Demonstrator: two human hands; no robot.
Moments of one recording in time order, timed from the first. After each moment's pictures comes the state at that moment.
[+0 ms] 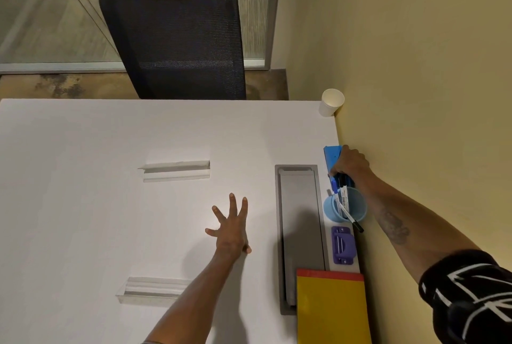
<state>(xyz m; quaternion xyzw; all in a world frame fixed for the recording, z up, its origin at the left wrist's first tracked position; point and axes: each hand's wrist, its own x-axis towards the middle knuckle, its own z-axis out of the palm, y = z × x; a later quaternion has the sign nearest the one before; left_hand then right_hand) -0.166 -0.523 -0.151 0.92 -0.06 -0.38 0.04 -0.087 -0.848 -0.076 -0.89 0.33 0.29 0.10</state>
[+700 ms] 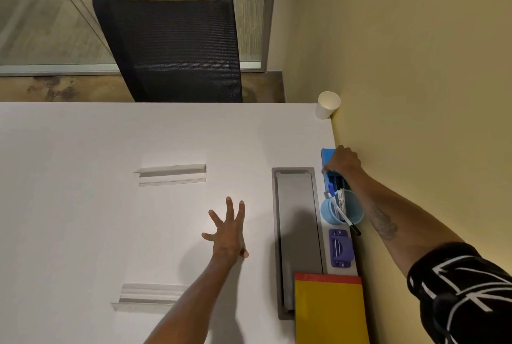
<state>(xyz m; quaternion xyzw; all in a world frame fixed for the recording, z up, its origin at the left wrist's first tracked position) -0.168 -0.523 -0.155 0.92 -0.07 -0.37 0.03 -0.073 -0.844 -0.081 -0.89 0.36 0.27 0.11</state>
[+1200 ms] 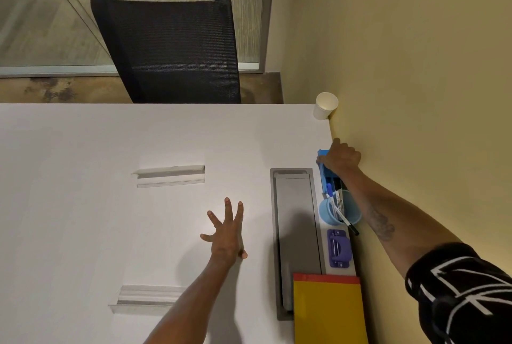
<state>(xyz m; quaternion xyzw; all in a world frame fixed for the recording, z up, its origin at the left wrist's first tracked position) -0.168 -0.523 -0.147 0.92 -0.08 -0.38 0.03 -0.068 -0.842 -0.085 -0.93 0.32 0.19 0.05</state>
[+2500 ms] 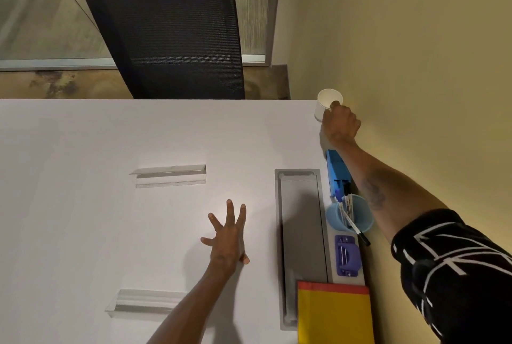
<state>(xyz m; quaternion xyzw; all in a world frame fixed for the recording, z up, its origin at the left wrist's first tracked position) -0.163 -0.523 -0.153 0.92 -0.08 -0.38 0.02 0.012 -0.844 -0.087 -0.95 0.31 -0.03 0.11</state>
